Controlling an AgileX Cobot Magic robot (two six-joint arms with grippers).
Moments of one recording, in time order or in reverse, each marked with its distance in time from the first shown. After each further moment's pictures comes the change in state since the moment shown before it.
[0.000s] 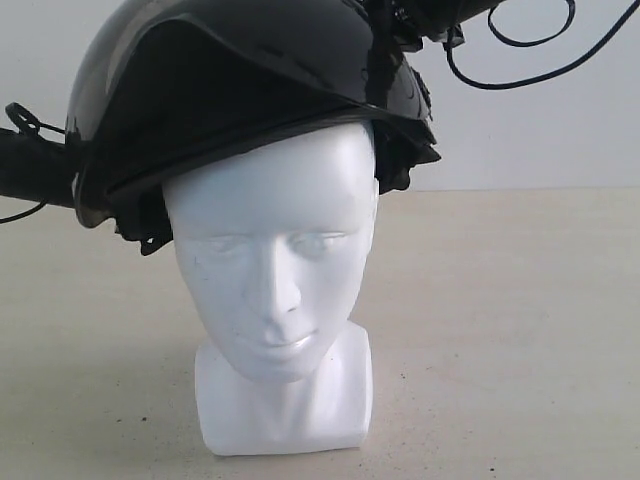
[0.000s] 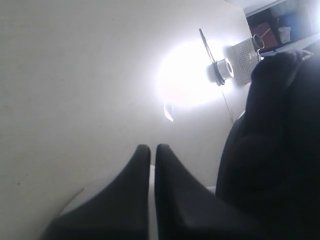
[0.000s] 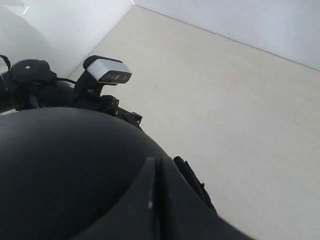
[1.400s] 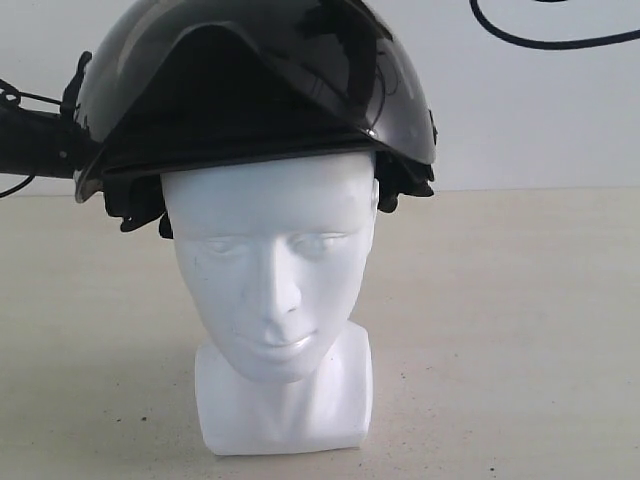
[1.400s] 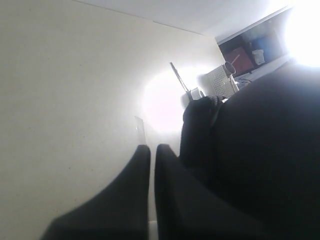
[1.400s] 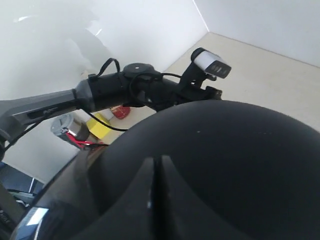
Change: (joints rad) left arm 0.005 -0.049 -0.003 -0.116 0.019 0.061; right arm 0.081 -0.311 0.288 0.159 -0.027 -0.070
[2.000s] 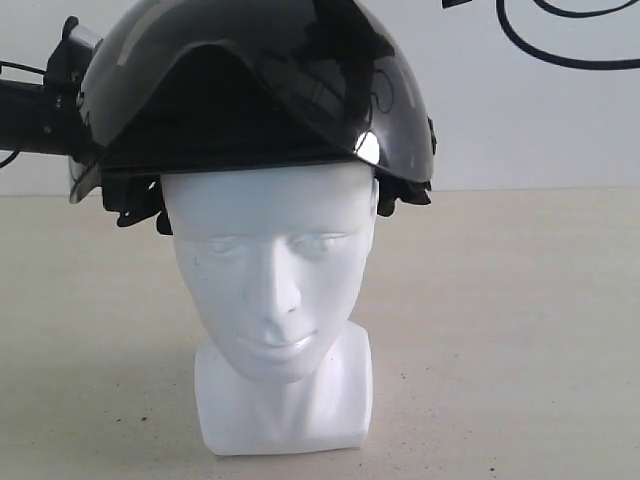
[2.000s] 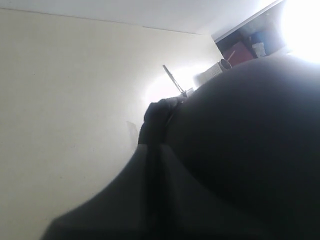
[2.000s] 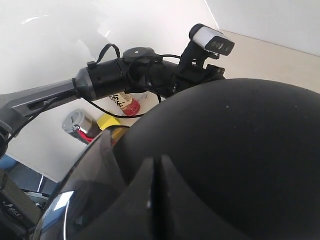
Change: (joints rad) left arm 0.000 -0.075 0.000 0.017 0.008 0.011; right arm 0.006 -0.102 0.137 0.034 -0.016 -0.029
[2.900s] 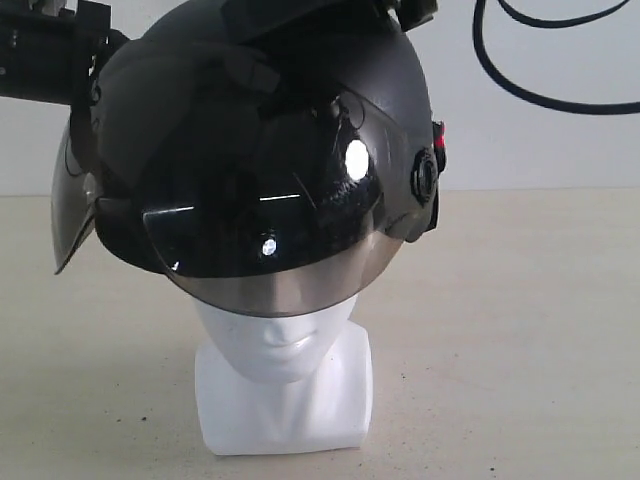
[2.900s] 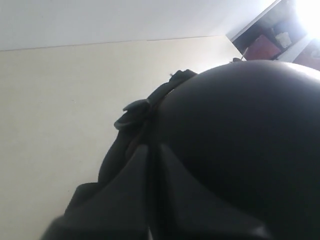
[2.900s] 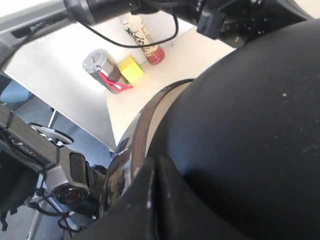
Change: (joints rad) left arm -0.006 -0.189 0.000 0.094 -0.050 -0.051; right arm 0.132 -0.047 0.014 -0.130 0.071 0.020
